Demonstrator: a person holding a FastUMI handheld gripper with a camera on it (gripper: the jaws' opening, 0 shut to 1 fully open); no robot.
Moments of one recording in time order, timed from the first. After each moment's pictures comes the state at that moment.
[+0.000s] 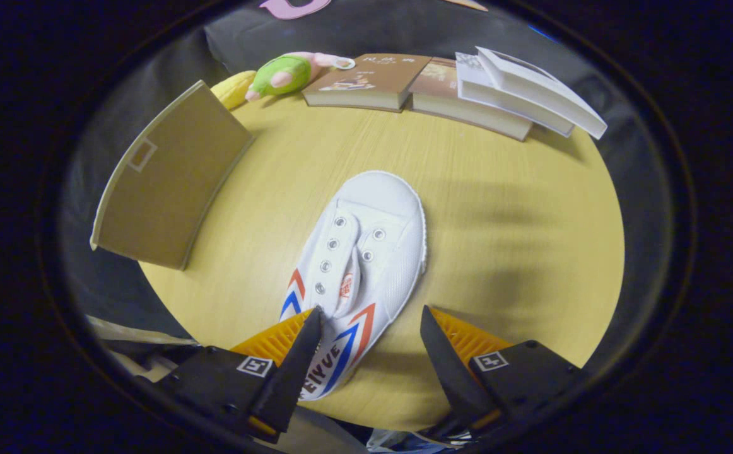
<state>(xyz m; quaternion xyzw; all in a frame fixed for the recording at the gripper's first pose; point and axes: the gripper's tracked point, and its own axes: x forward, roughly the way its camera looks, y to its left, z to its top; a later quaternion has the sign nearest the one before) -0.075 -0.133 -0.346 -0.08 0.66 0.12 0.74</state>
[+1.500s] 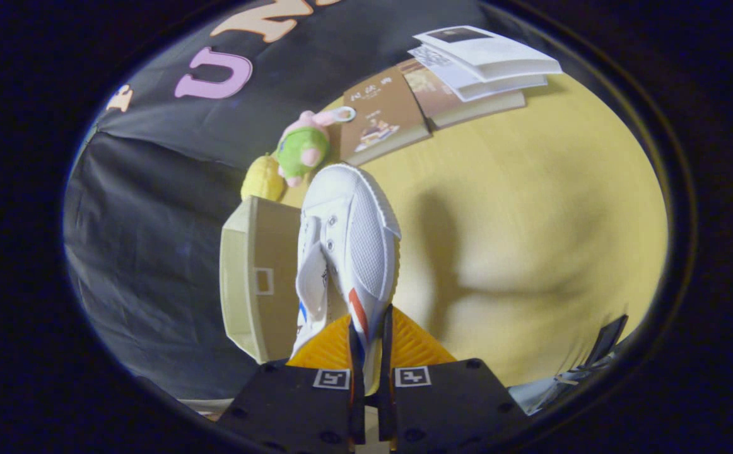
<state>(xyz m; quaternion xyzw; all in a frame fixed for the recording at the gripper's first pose) -0.034 0.019 -0.238 0.22 0.63 0.06 0.74</state>
